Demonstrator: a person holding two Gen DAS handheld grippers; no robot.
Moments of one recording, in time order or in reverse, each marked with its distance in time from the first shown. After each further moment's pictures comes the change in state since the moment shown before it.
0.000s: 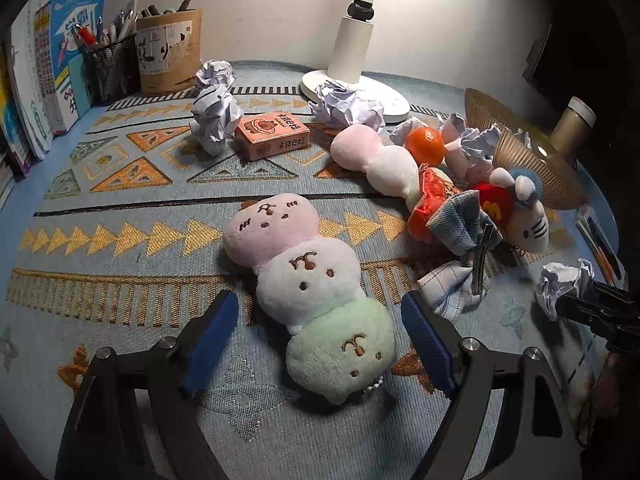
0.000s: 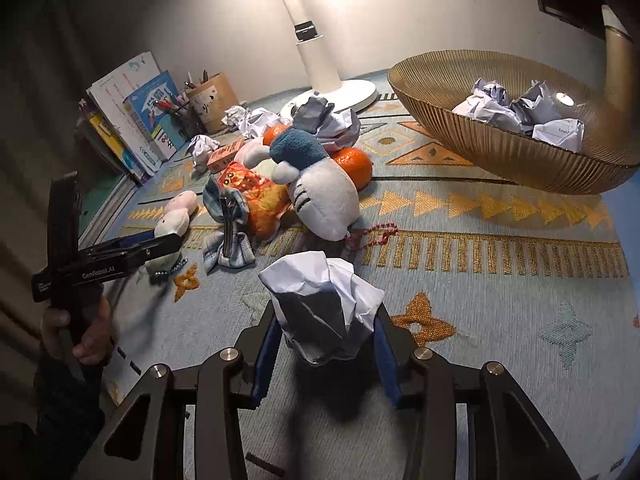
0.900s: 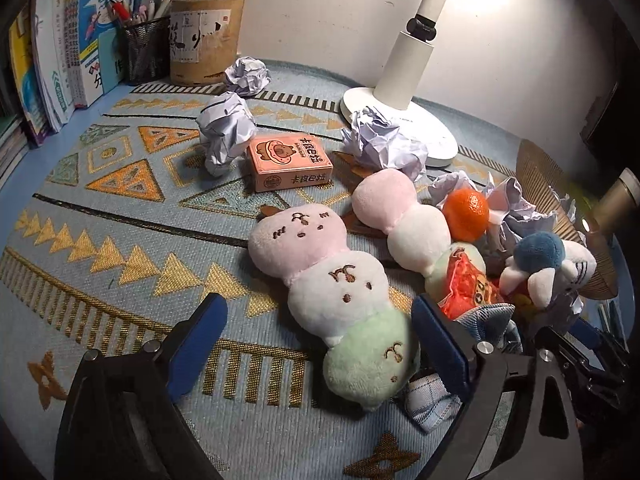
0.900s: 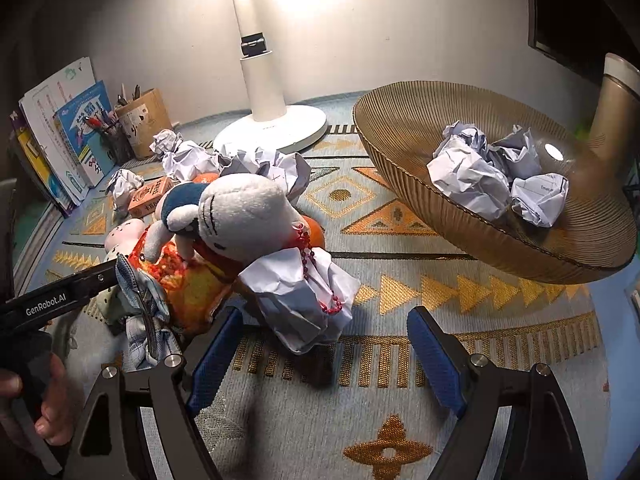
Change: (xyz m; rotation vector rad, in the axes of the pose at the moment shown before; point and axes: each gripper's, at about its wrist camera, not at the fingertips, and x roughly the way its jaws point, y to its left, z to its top) left arm 0.034 -0.014 0.038 -0.203 -0.020 0.110; right arm 0.044 0.001 0.062 0.016 -0.069 -0.237
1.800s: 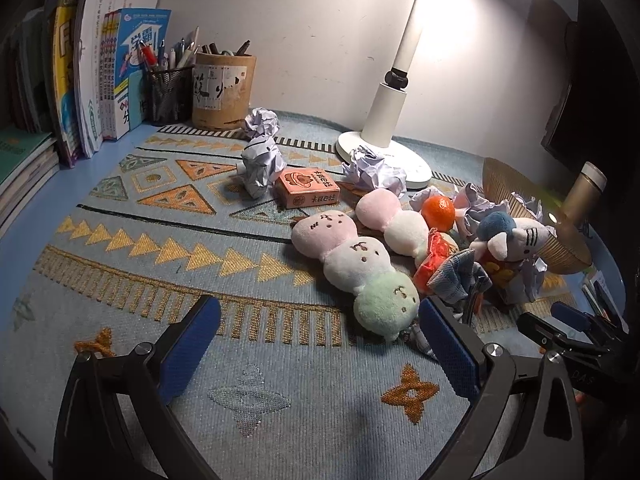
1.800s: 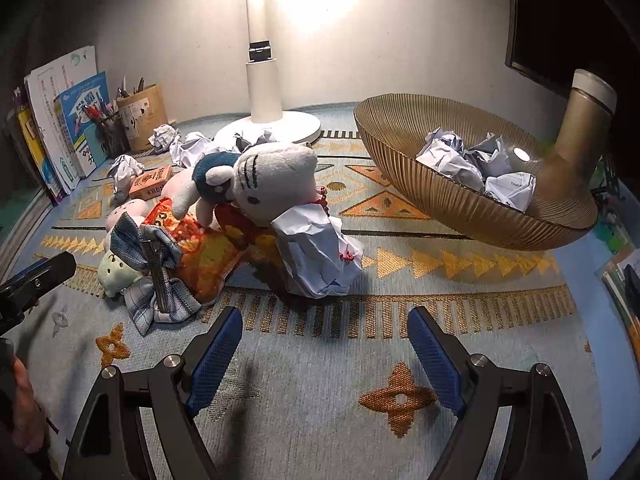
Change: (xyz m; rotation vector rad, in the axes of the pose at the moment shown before) left arm -0.060 0.033 -0.035 0.049 -0.187 -0.059; right arm -0.021 0.017 -0.032 0.007 -0.058 -0.107
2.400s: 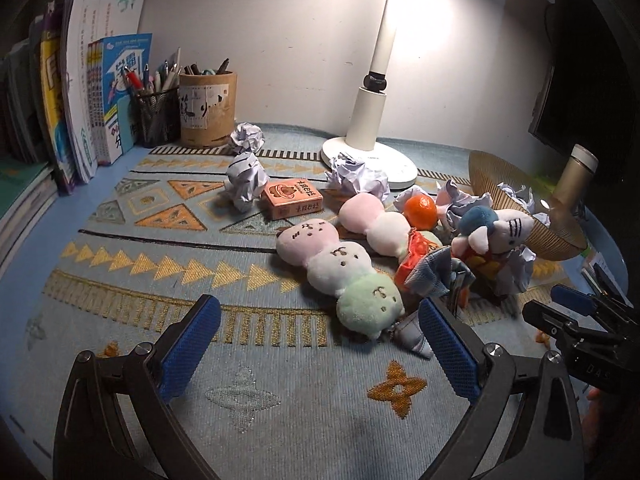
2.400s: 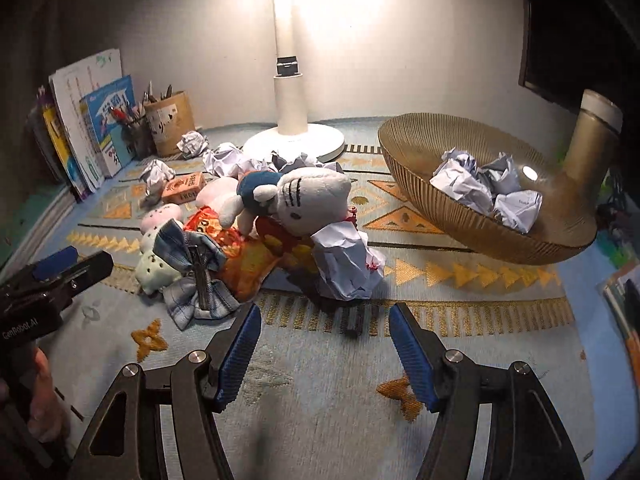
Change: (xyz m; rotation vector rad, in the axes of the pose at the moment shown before) left arm -0.007 -0.011 0.003 0.075 -0.025 0.001; right arm -0.023 0.023 -0.001 -0.119 -0.046 -0.026
